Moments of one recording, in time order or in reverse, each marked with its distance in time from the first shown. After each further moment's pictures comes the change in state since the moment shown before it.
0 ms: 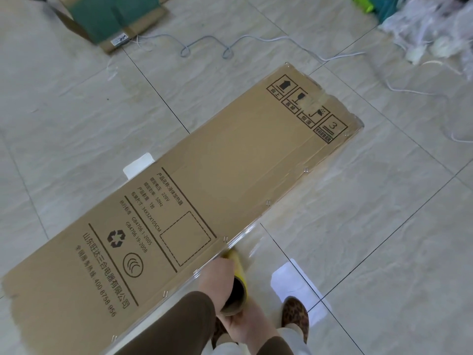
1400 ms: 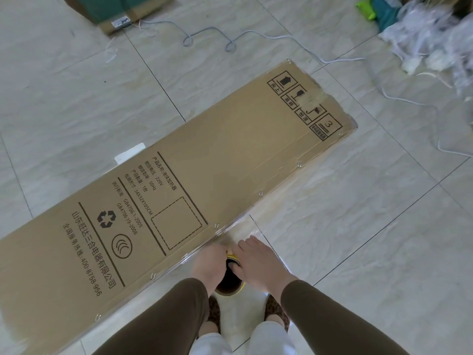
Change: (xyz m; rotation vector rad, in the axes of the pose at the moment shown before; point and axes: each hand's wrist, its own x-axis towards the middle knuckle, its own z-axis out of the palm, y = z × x) left_hand -0.001 0.008 0.011 -0.248 0.160 -0.009; right_hand -0.020 -0.096 0.001 -2.579 0.042 -1.556
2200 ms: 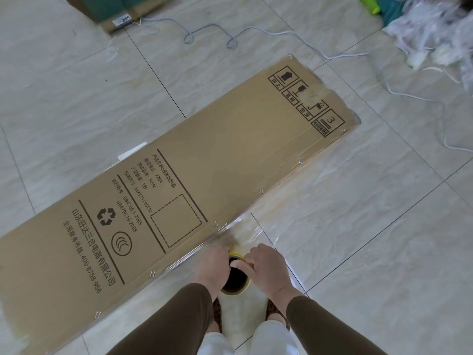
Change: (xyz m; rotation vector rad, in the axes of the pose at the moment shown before) left_hand -0.002 0.006 0.010 -0.054 -0.002 -0.051; right_hand -0.020 -0.005 -0.007 0.282 0.028 0.326
